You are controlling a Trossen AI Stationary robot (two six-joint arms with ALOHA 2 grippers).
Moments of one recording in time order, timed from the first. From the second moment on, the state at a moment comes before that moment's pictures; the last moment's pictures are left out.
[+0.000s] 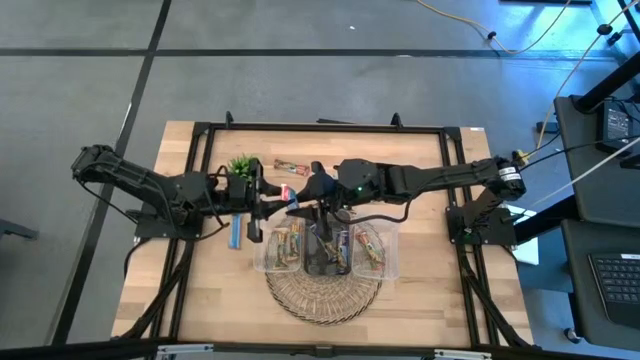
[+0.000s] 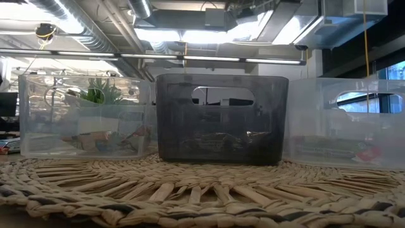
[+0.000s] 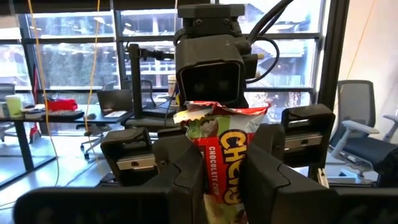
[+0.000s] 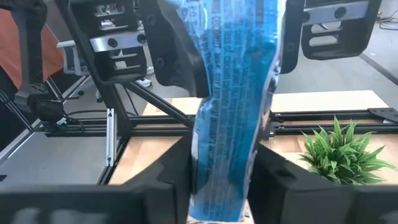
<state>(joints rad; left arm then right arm) -0.28 1.03 0.80 0.41 -0.39 0.05 0.11 1.73 1.60 -0.12 -0.05 0.13</state>
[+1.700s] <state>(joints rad) -0.29 0.97 0.80 0.10 -0.50 -0.05 0.23 1.70 1.54 -1.22 0.00 0.89</state>
